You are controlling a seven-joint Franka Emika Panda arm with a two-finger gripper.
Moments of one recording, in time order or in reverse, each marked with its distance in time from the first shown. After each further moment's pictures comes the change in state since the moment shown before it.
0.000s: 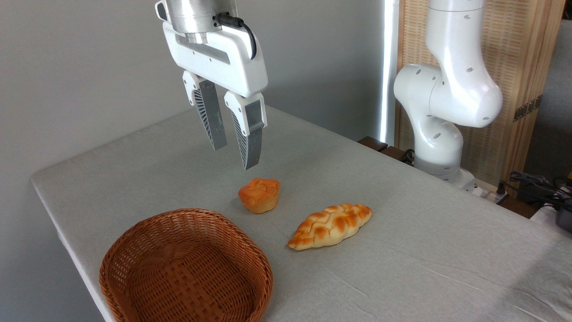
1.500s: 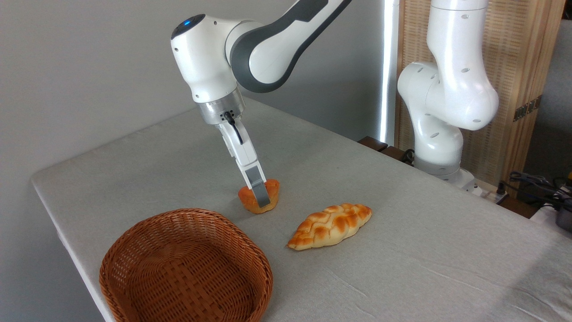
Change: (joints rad) arm -0.191 -0.033 -0.116 -0.538 0.055 0.347 0.010
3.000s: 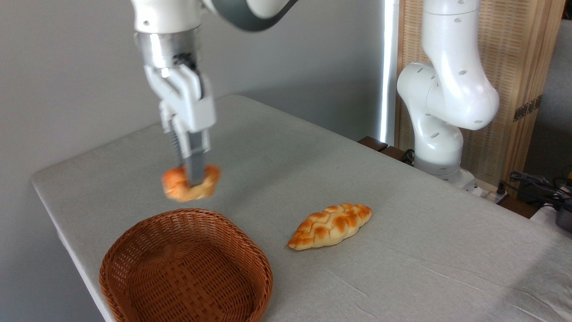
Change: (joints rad) arm 0.024 0.134 0.187 0.492 -0.083 -0.068 0.044
